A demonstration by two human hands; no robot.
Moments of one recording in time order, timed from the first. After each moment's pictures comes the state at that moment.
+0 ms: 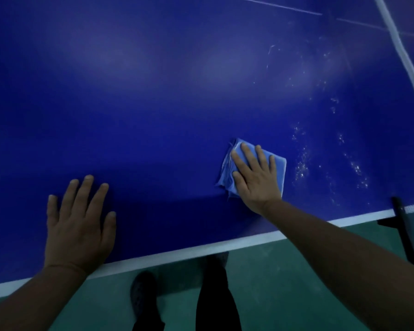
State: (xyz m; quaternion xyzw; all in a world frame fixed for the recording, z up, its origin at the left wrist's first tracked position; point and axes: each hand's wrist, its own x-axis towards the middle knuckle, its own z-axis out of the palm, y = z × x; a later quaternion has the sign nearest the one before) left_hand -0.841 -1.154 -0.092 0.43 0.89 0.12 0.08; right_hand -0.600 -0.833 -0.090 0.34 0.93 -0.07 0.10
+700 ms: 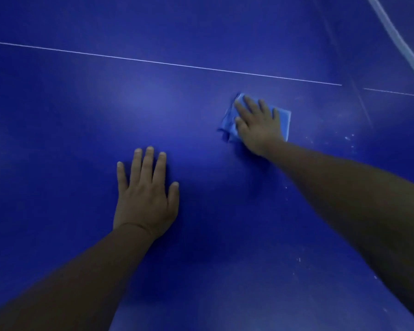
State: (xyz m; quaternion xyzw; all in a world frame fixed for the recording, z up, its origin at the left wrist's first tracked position) left_hand -0.890 -0.762 -0.102 0.40 0.91 0.13 0.03; right_hand -0.828 -0.447 -0.095 0.33 0.94 -0.03 0.06
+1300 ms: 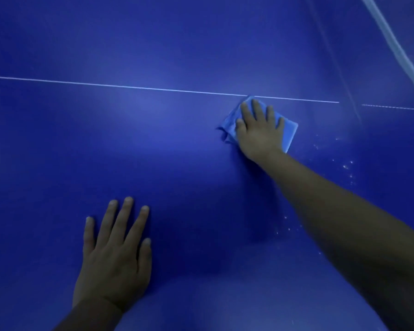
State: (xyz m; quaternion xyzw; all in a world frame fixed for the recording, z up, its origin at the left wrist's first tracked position) left_hand -0.894 -0.757 -0.104 0.42 0.90 0.10 0.05; right_hand -0.859 -0.382 -0.095 0.43 0.90 -0.05 0.02
